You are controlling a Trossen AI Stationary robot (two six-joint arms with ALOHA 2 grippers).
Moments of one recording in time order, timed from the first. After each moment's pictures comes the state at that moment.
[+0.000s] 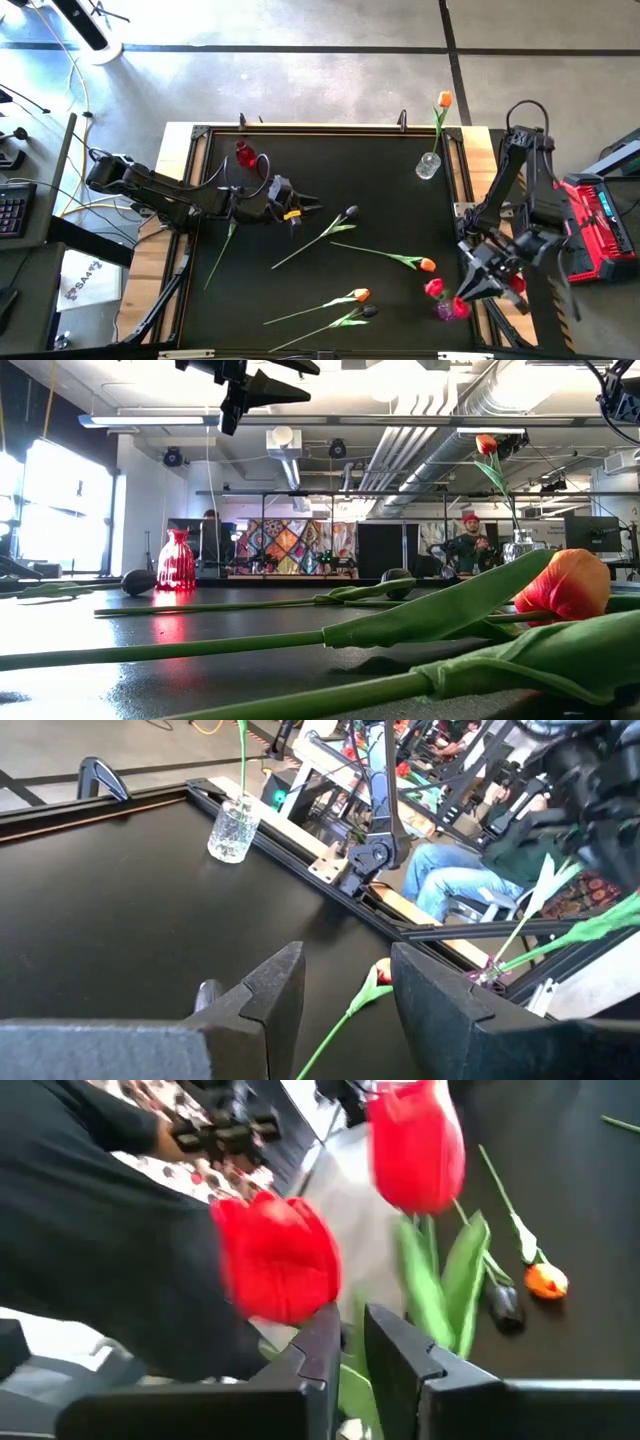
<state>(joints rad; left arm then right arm) -0.19 1.35 0.85 0.25 -0.43 -0.60 1.29 0.84 0.93 -0.54 0.56 0.92</state>
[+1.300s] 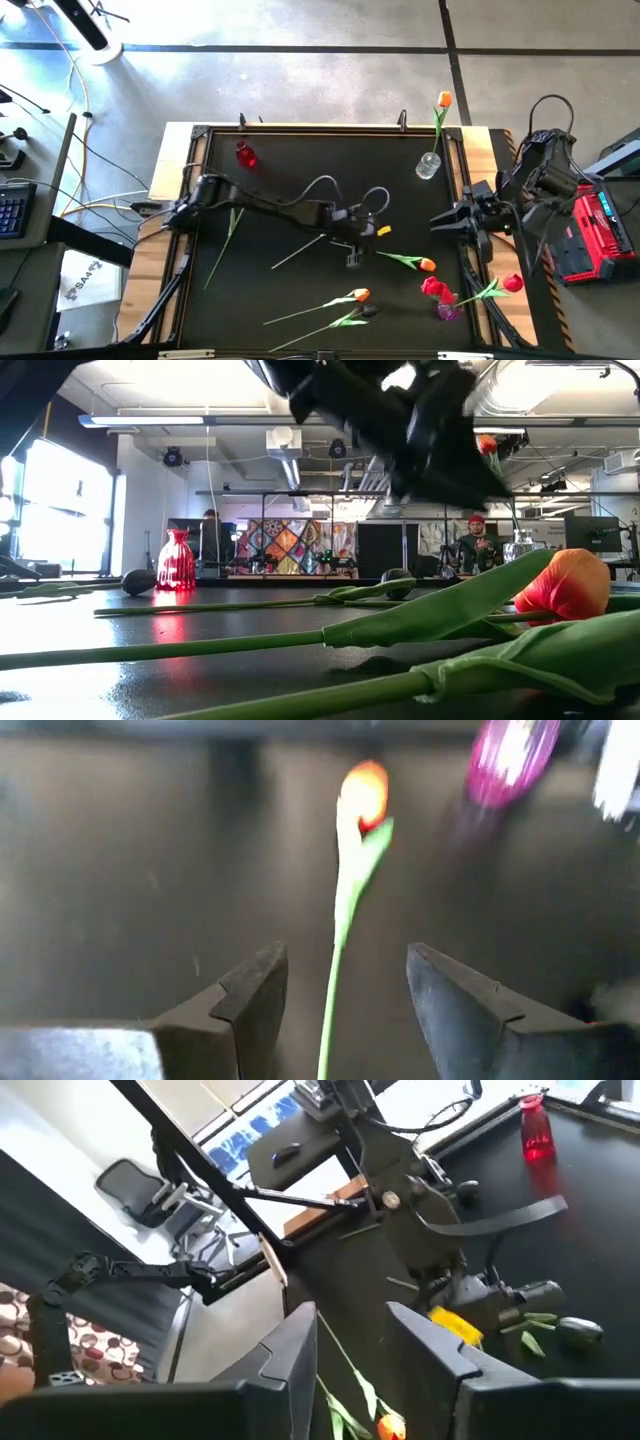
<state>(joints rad) -0.12 2.20 1.65 -0.10 0.02 -0.07 0.95 0.88 1.26 -0.86 0.82 0.96</state>
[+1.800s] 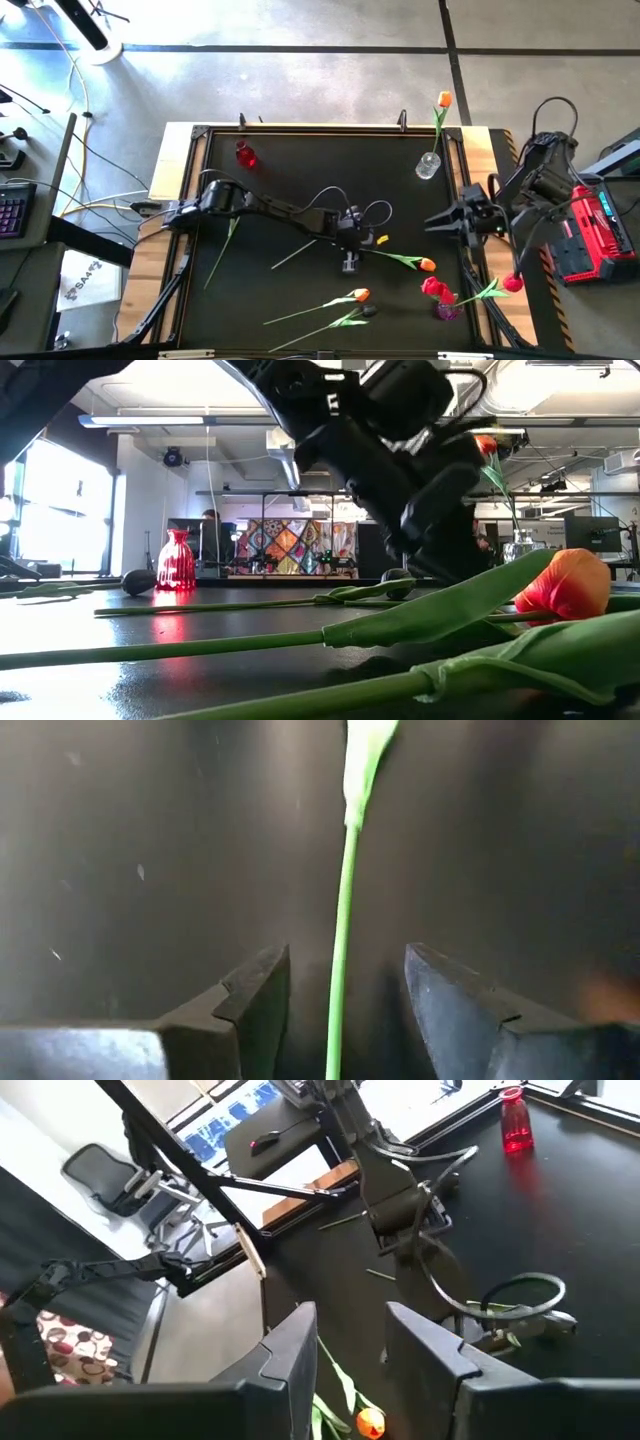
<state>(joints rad) -0.12 2.33 1.66 -0.13 0.02 -0.02 0.90 0.91 1.26 -0.89 0.78 0.97</state>
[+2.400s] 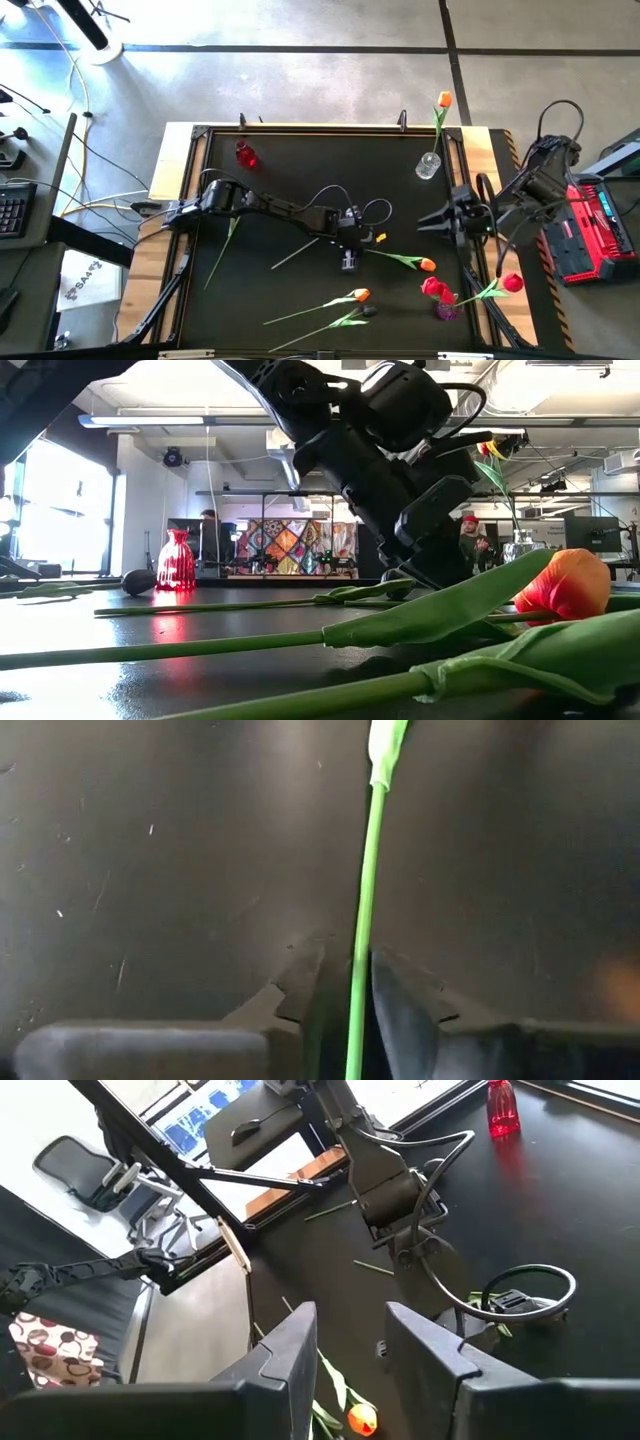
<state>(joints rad) -0.11 2.35 1.66 -0.21 0.04 -0.05 0.80 0.94 1.26 -0.89 0.70 0.97</state>
